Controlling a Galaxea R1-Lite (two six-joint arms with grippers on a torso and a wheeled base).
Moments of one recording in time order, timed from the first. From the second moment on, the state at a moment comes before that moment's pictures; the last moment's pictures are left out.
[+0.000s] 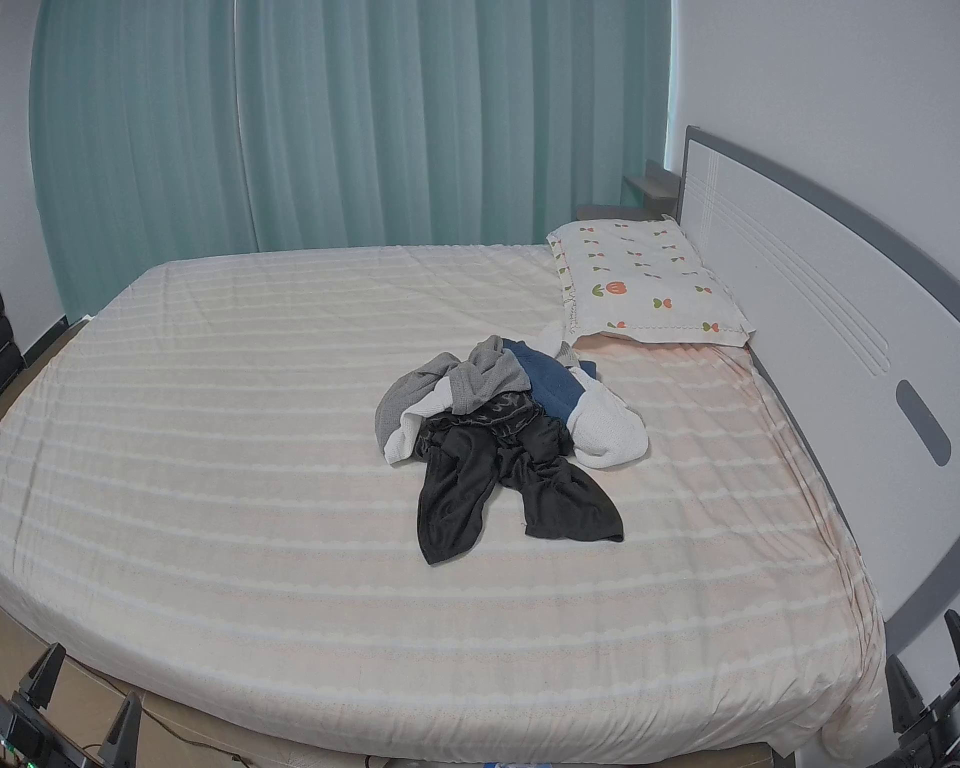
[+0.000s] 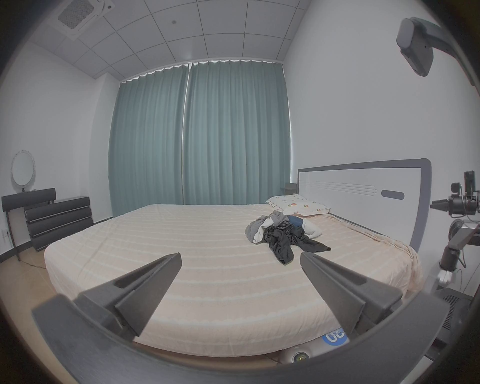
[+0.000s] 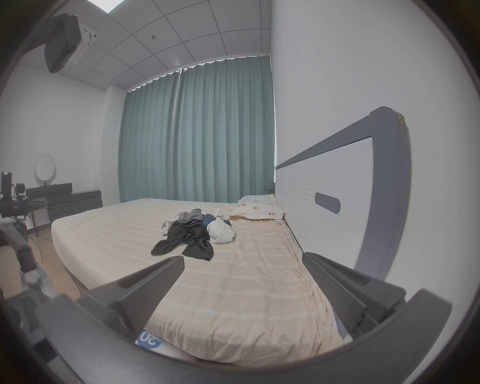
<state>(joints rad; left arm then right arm) 0.00 0.02 -0.02 0.02 -0.09 0.01 0.00 0.04 -0.04 0.01 0.06 -0.03</state>
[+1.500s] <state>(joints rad) 0.00 0.02 -0.02 0.02 -0.09 0.01 0.25 1.91 -0.74 -0.64 -0.04 0.44</state>
